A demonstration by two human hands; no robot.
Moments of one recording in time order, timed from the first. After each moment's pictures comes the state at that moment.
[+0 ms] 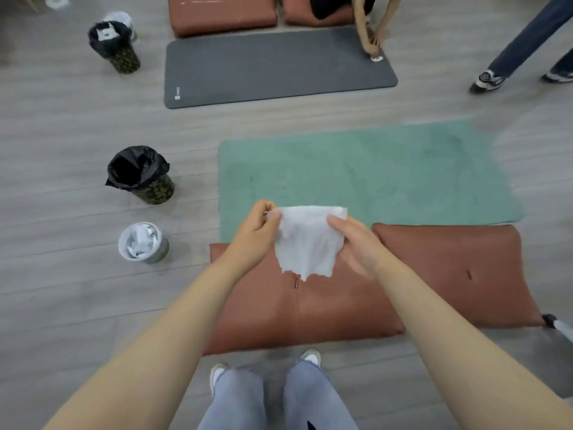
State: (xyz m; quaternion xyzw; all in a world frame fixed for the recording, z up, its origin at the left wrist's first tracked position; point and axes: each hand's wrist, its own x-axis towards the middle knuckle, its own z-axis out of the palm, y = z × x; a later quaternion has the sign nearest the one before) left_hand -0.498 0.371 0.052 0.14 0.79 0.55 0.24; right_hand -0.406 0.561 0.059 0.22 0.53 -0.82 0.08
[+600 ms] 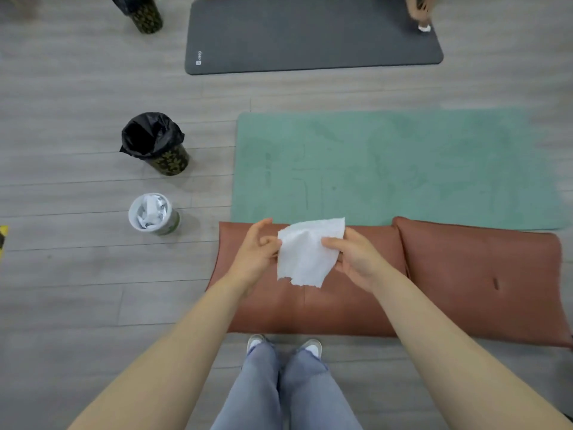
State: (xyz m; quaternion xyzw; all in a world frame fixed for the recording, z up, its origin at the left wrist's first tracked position) left_hand -0.477 0.364 -0.040 -0.11 0.69 0.64 0.33; right_hand -0.422 0.567 -0.035 0.30 0.53 -0.77 0.18
